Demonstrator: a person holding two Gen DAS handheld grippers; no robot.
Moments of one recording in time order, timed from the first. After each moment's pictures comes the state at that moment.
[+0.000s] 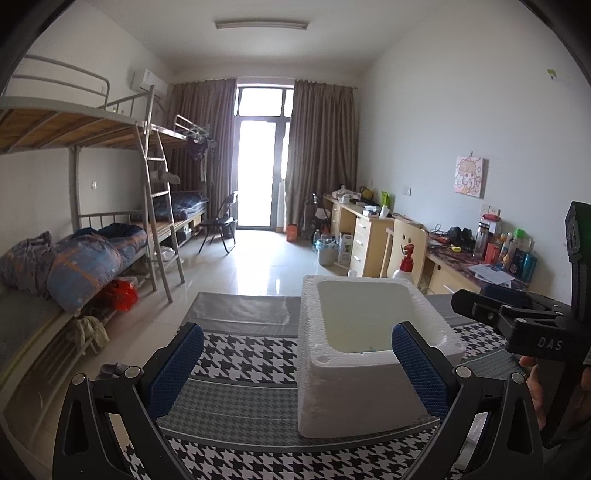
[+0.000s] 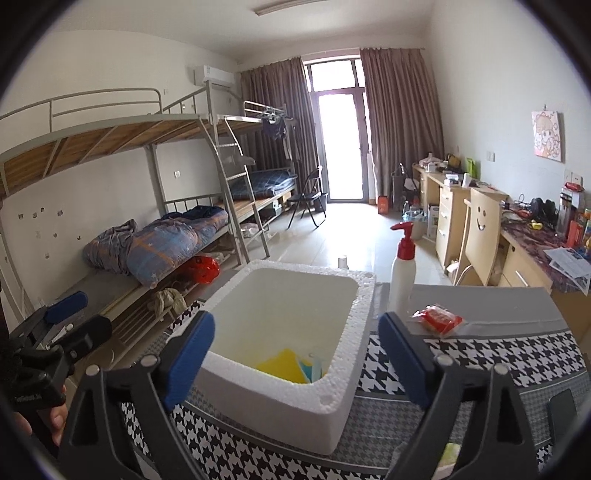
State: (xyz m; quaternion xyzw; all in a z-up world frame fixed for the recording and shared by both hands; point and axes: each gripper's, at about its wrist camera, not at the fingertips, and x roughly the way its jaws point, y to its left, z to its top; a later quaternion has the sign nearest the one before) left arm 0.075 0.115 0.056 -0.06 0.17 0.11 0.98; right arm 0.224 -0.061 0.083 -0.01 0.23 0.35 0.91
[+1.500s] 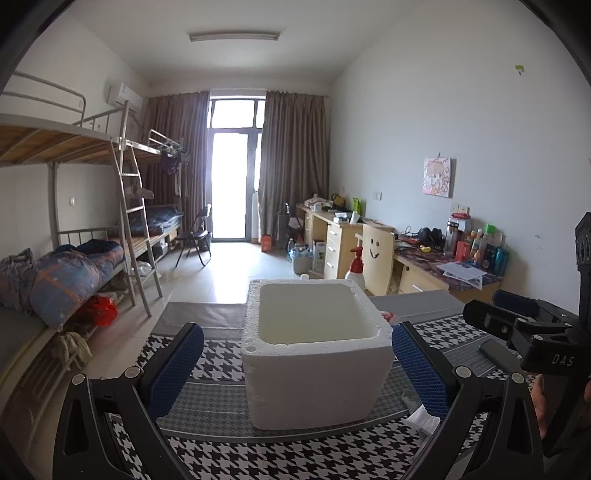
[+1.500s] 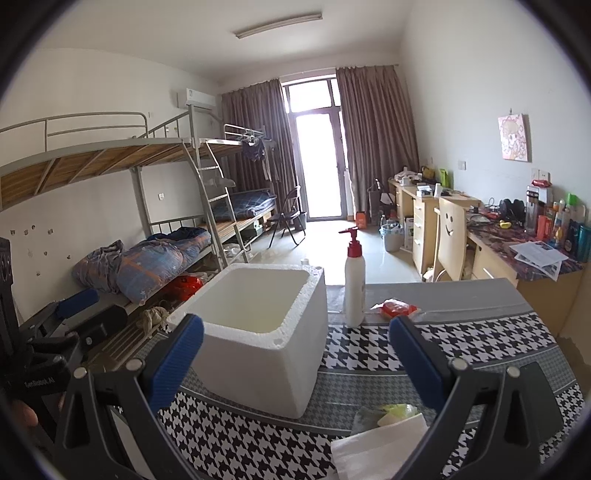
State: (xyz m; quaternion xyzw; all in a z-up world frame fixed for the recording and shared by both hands) left arm 0.055 0.065 0.060 -0.04 0.15 0.06 0.99; right arm 0.174 -0.125 0.083 0.01 0.20 0.31 0.93
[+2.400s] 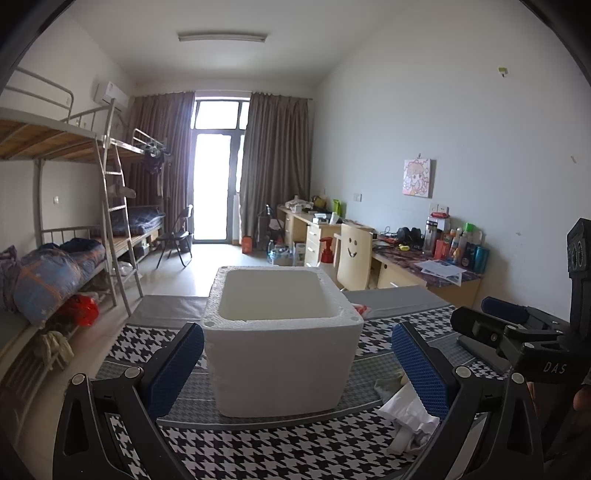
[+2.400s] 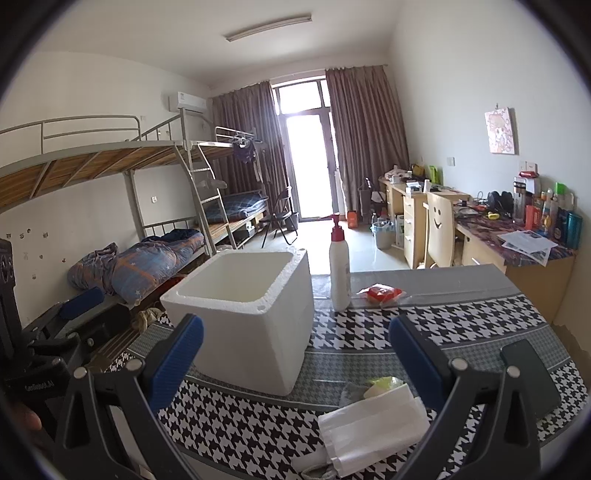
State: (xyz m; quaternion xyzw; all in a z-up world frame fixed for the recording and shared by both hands) left arm 0.047 0.039 0.045 -0.04 0.14 0.02 0.99; right arm 0.156 -0.151 0.062 0.02 0.20 0.29 0.93
